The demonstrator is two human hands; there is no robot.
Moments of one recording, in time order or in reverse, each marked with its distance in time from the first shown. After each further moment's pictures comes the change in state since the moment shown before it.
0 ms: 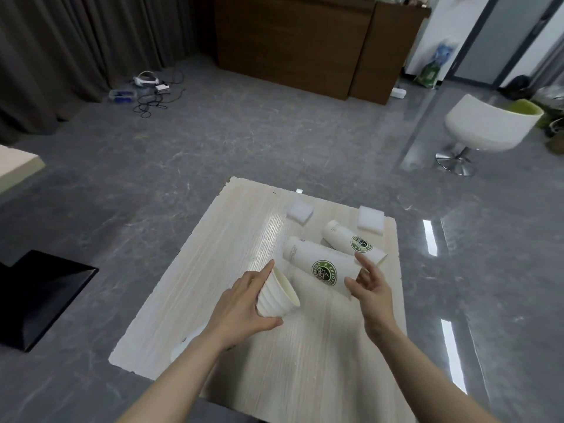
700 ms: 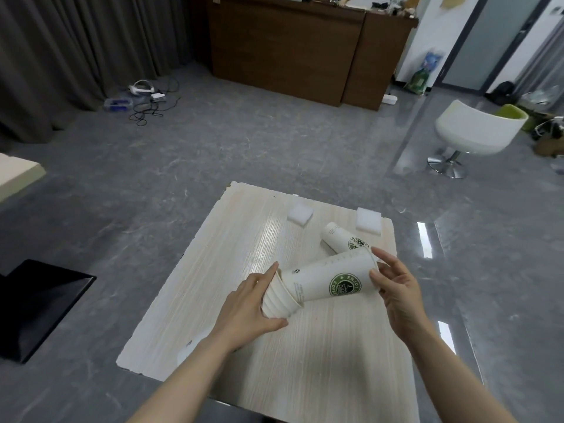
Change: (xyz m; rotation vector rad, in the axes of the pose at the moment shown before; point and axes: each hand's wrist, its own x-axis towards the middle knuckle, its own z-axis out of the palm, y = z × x) left_hand -0.007 -0.002 0.001 -0.018 0.006 0.023; right_hand -0.017 -0.039 -0.021 0.077 -0.102 -0.087
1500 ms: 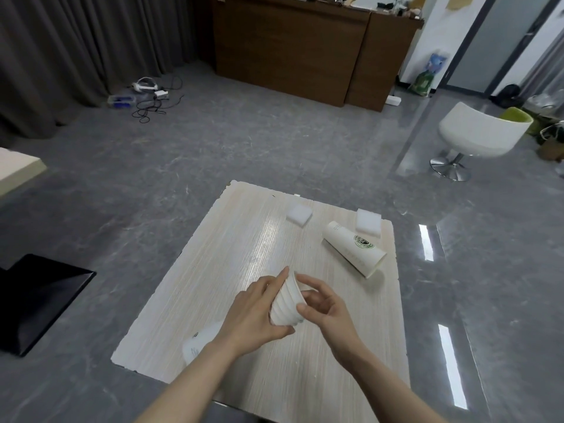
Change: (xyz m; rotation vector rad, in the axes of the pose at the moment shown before) left_hand 0.000 0.018 0.013 0.102 0.009 0.116; right_hand -0.043 0.034 0.073 -0.150 -0.331 0.144
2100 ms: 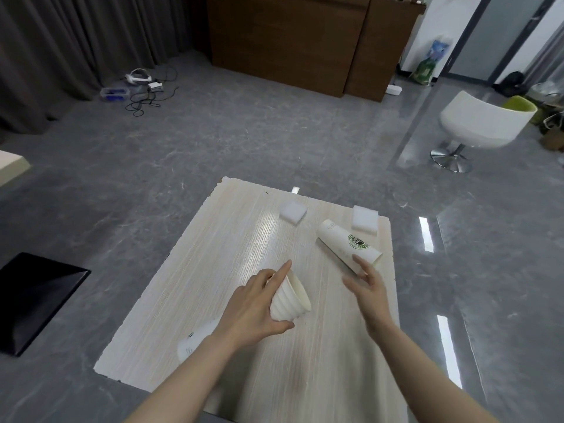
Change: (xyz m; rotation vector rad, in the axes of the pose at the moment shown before) left_hand 0.030 0.007 0.005 0.067 -0.010 0.023; right_hand 0.049 0.009 -0.091 -0.149 0.507 0.054
